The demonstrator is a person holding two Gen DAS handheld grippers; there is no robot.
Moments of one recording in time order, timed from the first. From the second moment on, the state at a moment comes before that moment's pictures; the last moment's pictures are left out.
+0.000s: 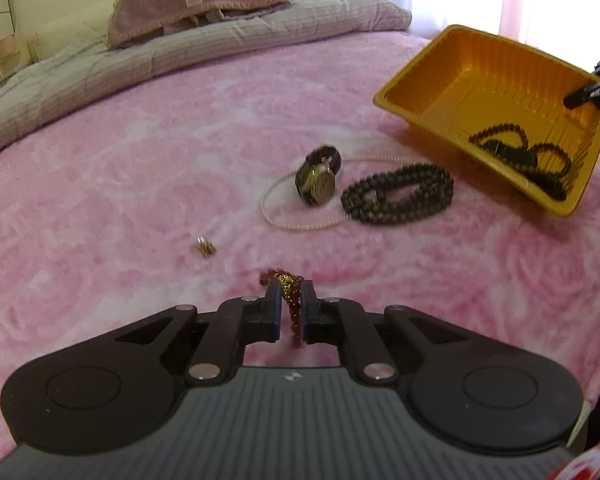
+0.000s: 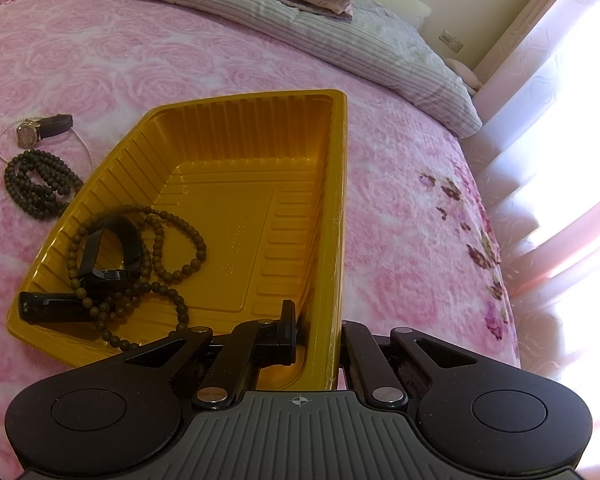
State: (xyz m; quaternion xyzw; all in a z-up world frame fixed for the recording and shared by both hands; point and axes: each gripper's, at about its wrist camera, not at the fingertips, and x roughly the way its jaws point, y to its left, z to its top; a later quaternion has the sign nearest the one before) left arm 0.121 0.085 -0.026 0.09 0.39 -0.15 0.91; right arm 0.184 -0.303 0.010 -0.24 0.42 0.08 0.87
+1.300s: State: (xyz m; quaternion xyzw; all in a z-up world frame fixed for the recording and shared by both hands) left arm 0.162 -0.132 0.036 0.11 0.31 -0.37 0.87; right arm 0.183 -0.303 0.010 -0.23 0.42 0.08 0.87
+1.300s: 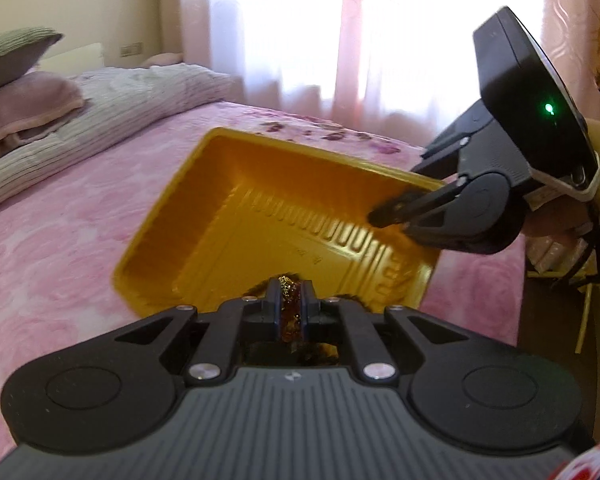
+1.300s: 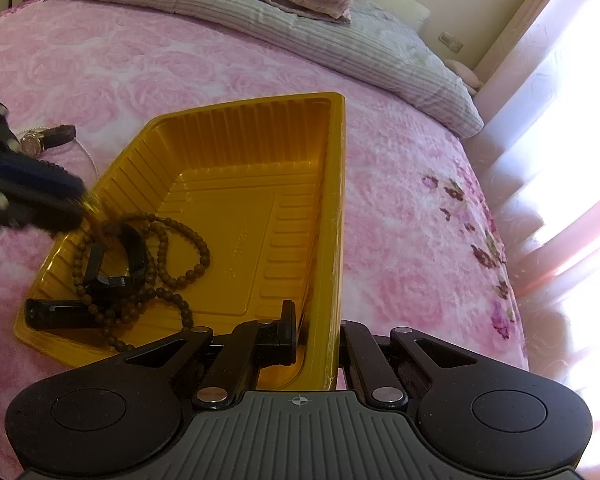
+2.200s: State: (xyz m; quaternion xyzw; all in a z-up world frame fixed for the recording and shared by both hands) left arm 0.155 -0.009 0.008 0.11 0.32 -0.21 0.92; right arm 0.184 -0.314 0.006 -0.21 0.44 0.08 0.87
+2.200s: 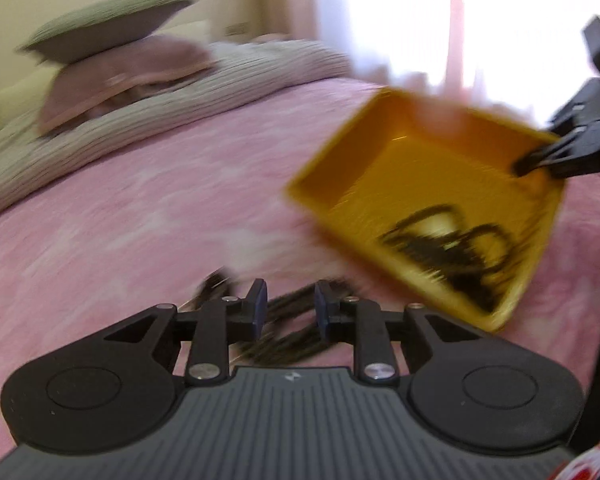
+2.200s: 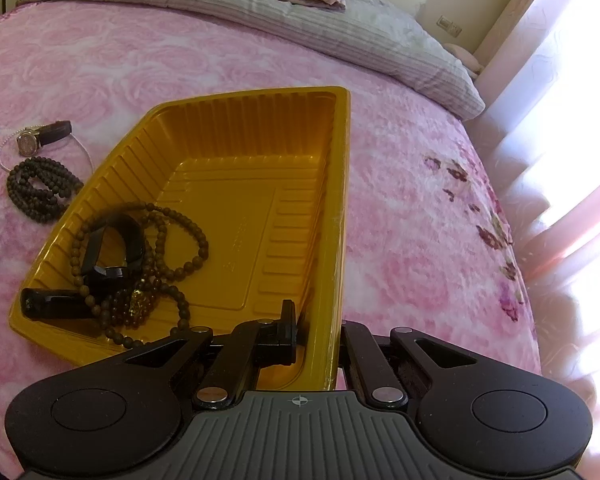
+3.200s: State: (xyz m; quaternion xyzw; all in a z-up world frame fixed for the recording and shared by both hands) left arm 0.184 0.105 -0.062 0.07 0.36 -0.04 0.93; right arm 0.185 -0.314 0.006 -0.21 0.44 0.08 0.87
